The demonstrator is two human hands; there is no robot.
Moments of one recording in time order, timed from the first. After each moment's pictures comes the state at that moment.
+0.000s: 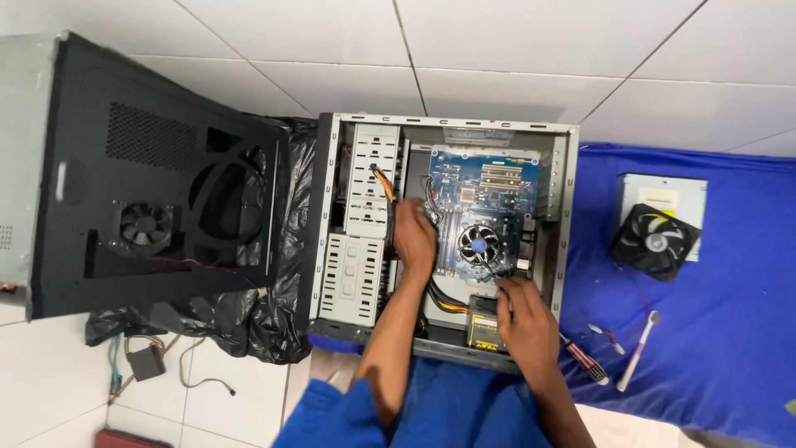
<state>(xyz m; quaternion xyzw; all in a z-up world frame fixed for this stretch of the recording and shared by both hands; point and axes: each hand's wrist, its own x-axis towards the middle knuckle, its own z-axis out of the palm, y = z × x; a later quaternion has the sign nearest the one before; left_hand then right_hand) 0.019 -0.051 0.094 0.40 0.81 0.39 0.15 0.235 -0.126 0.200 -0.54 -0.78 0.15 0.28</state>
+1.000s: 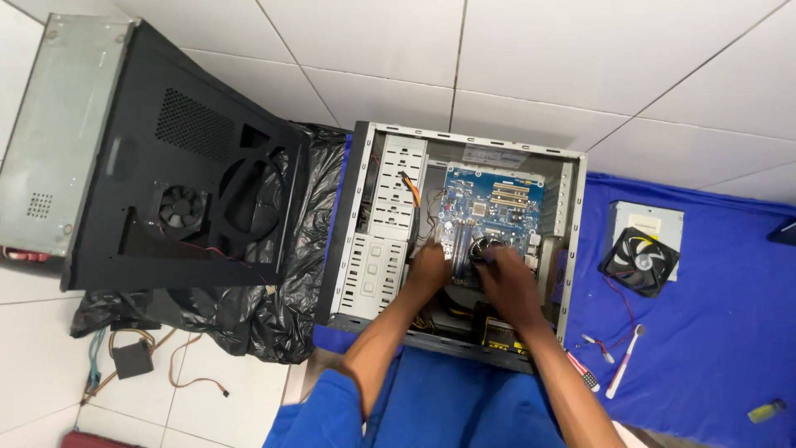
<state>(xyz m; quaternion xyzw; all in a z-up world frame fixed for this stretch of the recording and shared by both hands) 0.004 -0.088 0.000 0.55 0.78 0.05 0.28 0.189 -0.073 0.164 -0.50 -0.81 0.23 0.21</state>
